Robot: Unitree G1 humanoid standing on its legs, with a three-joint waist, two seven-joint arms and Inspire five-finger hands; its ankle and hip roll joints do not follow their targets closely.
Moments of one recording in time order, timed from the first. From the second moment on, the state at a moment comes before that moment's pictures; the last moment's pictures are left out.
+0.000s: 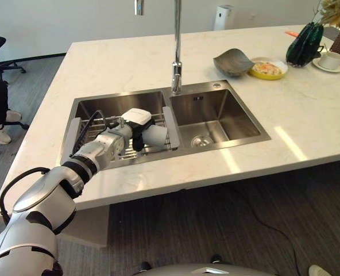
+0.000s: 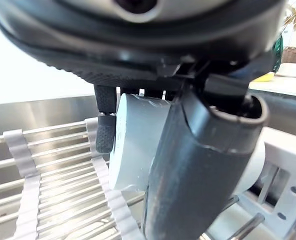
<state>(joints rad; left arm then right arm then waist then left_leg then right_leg) -0.89 0.74 -0.94 0.64 0.44 -0.05 0.02 0.08 -0.35 0.08 1.34 0.28 0.03 0.08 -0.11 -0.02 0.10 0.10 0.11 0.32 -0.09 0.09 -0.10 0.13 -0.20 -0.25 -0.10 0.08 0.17</state>
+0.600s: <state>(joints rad) -0.42 0.75 -0.17 0.02 0.31 -0.12 0.29 0.14 -0.27 0.09 1.24 0.28 0.01 0.07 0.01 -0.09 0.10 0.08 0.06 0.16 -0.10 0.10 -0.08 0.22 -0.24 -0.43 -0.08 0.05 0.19</state>
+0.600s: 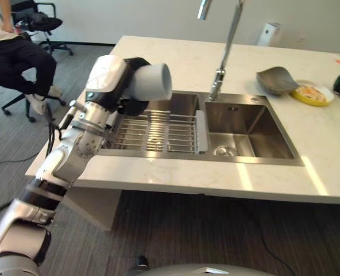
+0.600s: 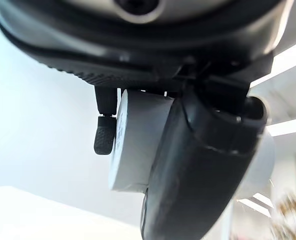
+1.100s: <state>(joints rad) -0.17 0.50 0.06 0.05 -0.23 -0.15 0.27 0.11 -0.25 0.16 1.19 0.28 -0.01 0.09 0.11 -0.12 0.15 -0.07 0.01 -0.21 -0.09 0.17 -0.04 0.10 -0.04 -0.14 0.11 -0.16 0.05</state>
